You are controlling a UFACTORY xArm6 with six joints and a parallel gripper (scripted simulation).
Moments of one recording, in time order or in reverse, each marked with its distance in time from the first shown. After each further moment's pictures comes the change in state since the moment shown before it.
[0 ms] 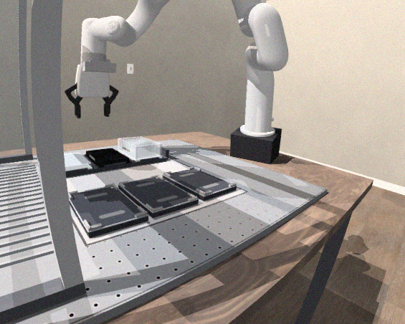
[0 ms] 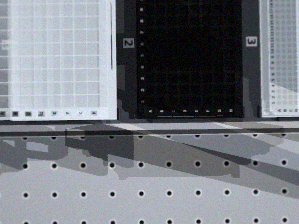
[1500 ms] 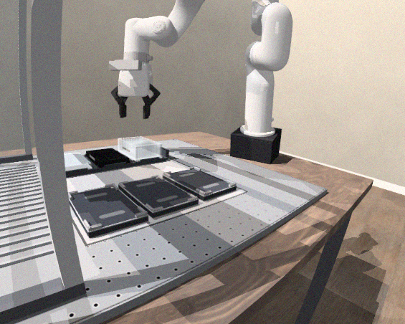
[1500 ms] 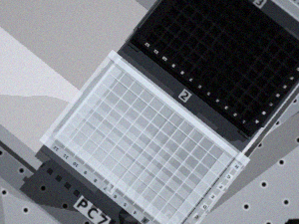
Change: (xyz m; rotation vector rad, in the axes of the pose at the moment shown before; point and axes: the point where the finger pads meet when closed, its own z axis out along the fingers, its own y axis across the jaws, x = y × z) arm 0.072 -0.111 -0.004 0.007 0.020 0.882
